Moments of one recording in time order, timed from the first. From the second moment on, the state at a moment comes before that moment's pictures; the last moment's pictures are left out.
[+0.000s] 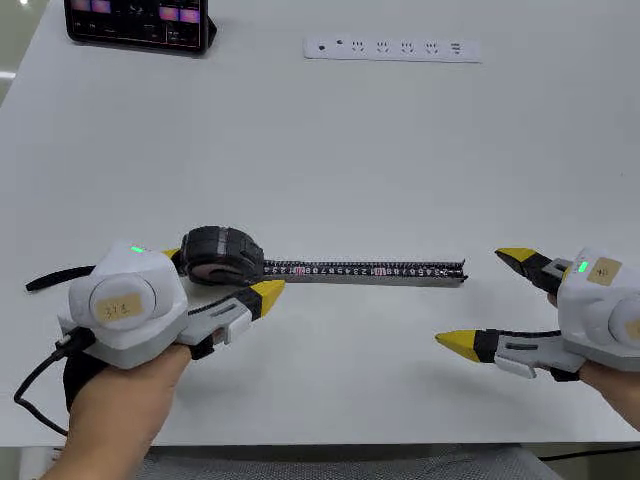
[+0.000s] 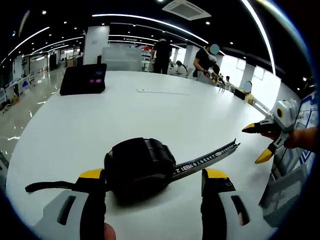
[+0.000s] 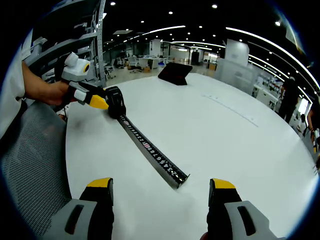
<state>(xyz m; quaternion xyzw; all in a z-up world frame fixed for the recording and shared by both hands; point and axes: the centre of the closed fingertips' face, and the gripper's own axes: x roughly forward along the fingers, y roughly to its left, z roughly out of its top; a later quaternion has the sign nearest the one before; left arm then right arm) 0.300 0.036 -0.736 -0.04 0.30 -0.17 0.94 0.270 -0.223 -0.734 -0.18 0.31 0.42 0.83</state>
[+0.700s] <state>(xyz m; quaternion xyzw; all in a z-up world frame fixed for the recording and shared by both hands) 0.314 0.043 -0.741 -0.07 0.31 -0.10 0.94 0.282 -0.230 -0.738 -0.19 0.32 0.42 0.83</state>
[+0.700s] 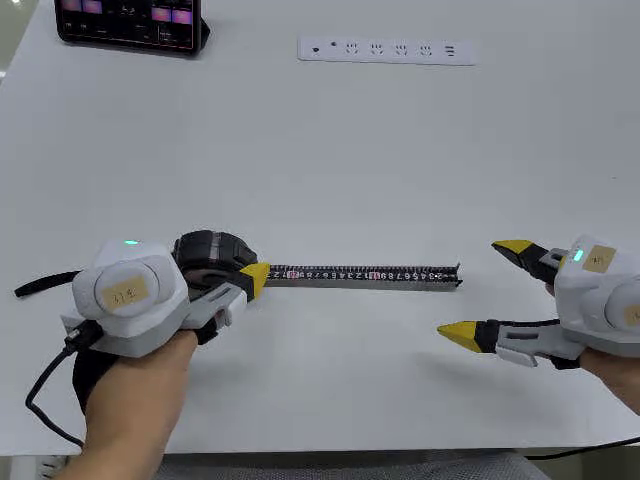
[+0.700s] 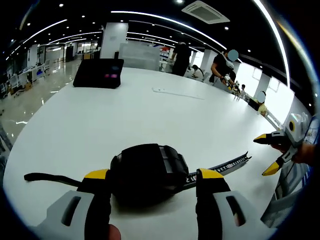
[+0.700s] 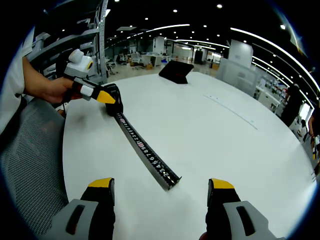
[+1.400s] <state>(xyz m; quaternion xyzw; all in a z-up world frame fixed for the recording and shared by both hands) 0.317 0.048 -0.745 -0.08 0.32 -0.09 0.94 0.284 -0.232 -0.742 -0.22 0.32 0.44 0.81</state>
